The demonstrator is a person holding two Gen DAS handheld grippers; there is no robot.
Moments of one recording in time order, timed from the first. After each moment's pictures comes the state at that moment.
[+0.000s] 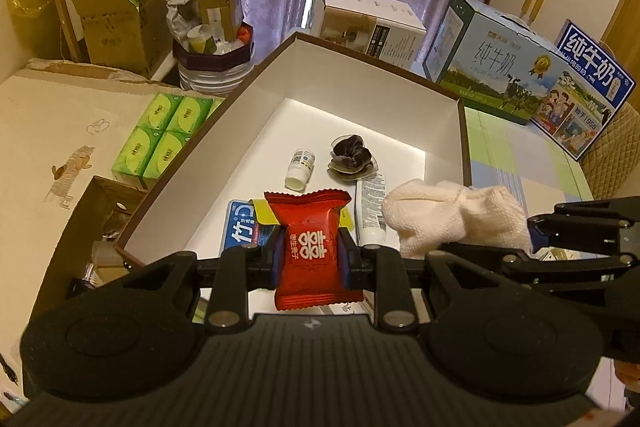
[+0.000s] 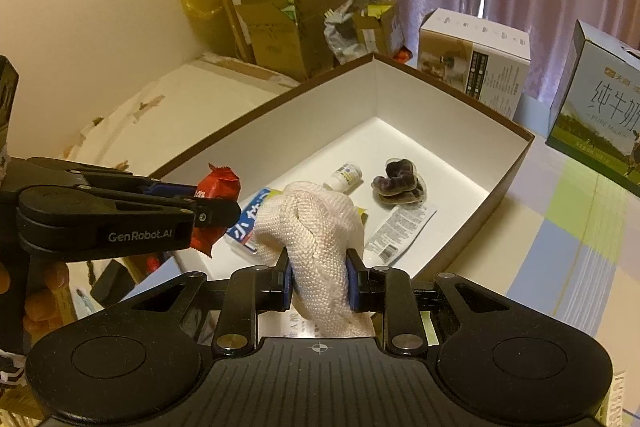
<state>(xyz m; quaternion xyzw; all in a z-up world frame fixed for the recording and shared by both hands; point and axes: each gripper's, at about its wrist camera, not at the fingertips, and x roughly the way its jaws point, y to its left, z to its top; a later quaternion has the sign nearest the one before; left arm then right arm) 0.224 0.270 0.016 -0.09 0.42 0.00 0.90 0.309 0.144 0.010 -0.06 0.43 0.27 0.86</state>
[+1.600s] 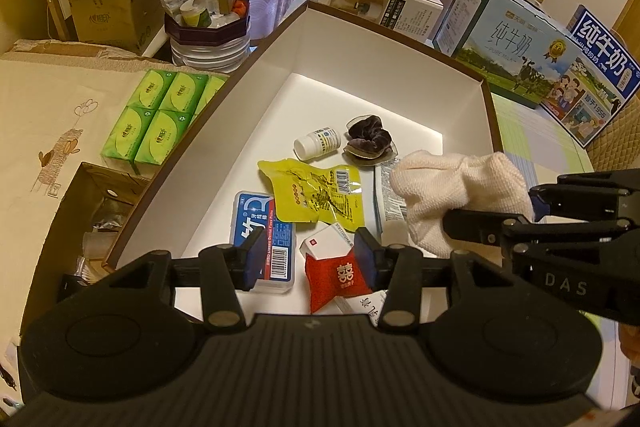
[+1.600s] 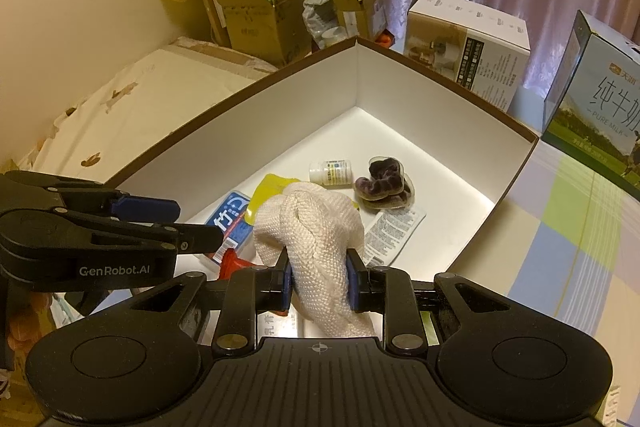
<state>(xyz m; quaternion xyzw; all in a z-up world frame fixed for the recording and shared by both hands) 0.251 0.294 -0.013 -0.10 0.46 -0.01 0.88 0.346 0.163 -0.008 -0.08 0.45 0.24 0.86</state>
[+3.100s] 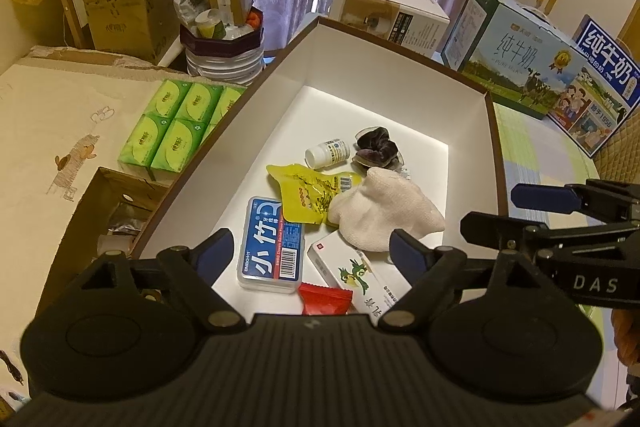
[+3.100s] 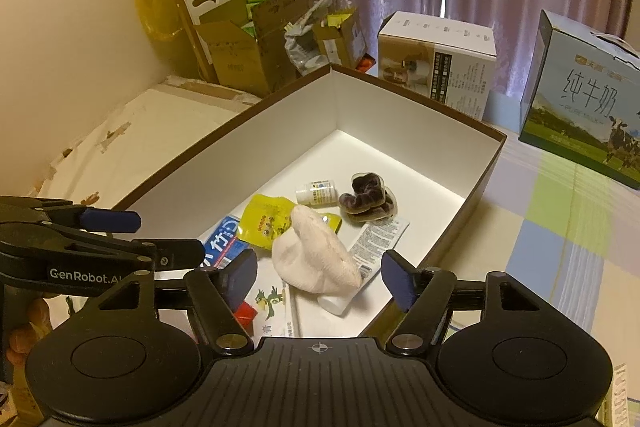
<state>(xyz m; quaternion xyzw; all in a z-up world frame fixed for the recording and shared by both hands) 0.237 0.288 0.003 -0.09 0.44 0.01 0.89 0.330 0.139 0.003 -0.03 0.41 0.22 0.88</state>
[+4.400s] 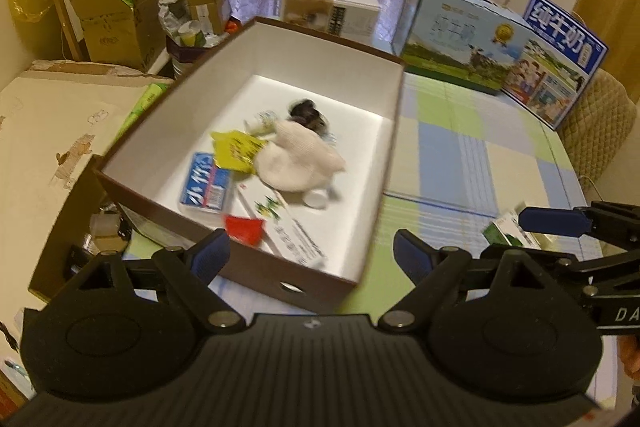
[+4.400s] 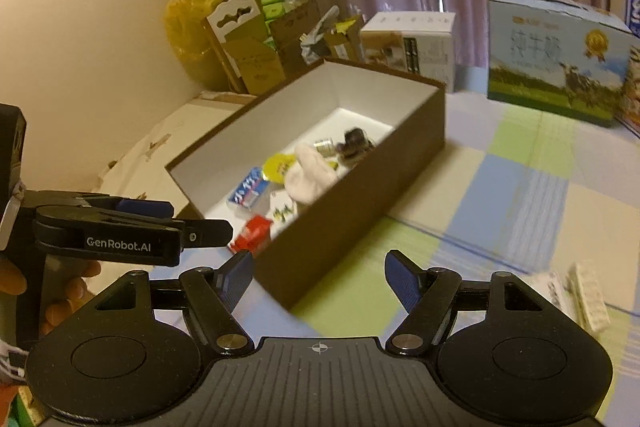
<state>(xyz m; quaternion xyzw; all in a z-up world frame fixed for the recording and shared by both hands) 0.153 0.185 0.032 -0.07 0.43 0.01 0.90 0.214 0.017 0.034 0.03 0.41 0.27 0.87</state>
